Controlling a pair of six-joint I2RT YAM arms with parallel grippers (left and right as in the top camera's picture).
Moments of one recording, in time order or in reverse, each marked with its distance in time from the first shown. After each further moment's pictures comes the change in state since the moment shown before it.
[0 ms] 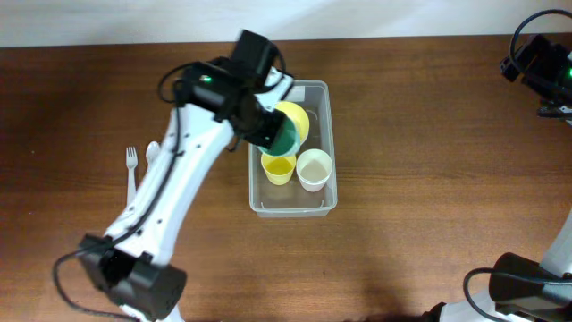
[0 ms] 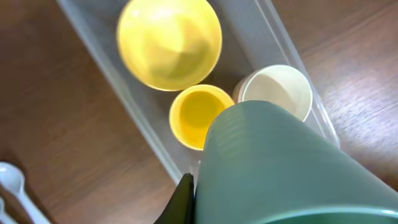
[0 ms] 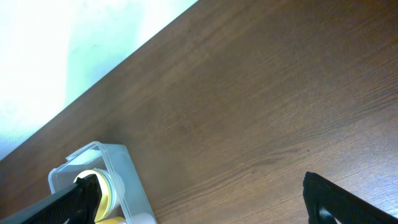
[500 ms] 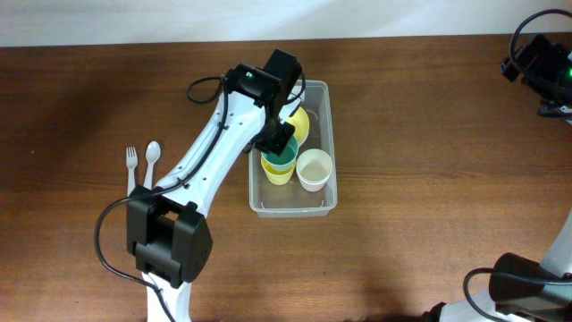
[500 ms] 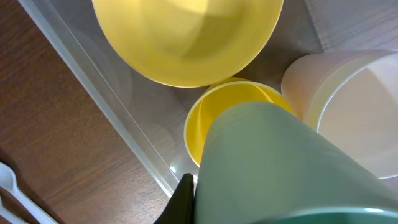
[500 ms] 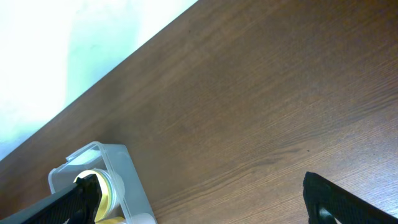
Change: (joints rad) left arm -0.016 0.200 -0.012 0.005 -0.119 -0.001; right arm 0.000 0.000 0.000 0.000 0.000 0.000
